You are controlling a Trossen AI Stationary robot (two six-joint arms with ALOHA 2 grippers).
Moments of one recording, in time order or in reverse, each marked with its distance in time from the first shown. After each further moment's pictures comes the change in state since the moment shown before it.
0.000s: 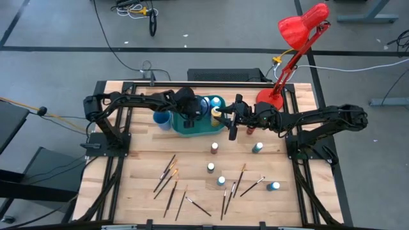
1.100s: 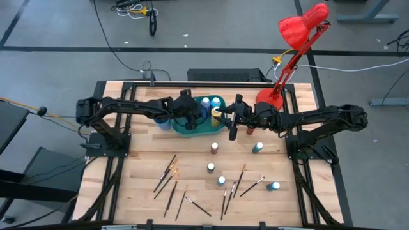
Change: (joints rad) left arm -0.153 -0.105 0.000 -0.001 -0.370 -0.023; right arm 0.000 0.000 0.000 0.000 0.000 0.001
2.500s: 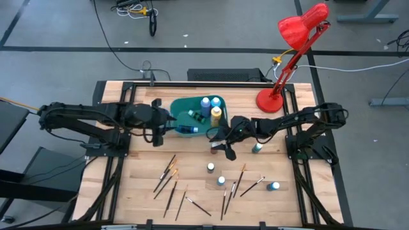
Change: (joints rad) left arm -0.284 -0.576 -0.025 -0.444 0.090 -0.337; right arm 0.066 0.289 0.057 -0.237 -0.335 -0.021
